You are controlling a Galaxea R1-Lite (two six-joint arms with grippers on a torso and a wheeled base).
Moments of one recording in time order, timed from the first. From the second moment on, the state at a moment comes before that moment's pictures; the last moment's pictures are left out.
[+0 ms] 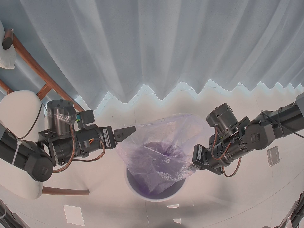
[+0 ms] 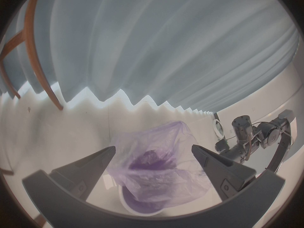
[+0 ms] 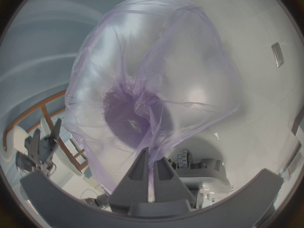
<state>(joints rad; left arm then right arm) -0.43 1.74 -0.67 -0.78 -0.21 -0.37 0.43 1.93 -1.14 0.25 0.23 0.86</state>
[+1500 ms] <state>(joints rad) -0.39 2.02 -0.90 -0.68 -0.31 -0.18 0.43 1.96 -1.07 0.07 0.27 0.23</state>
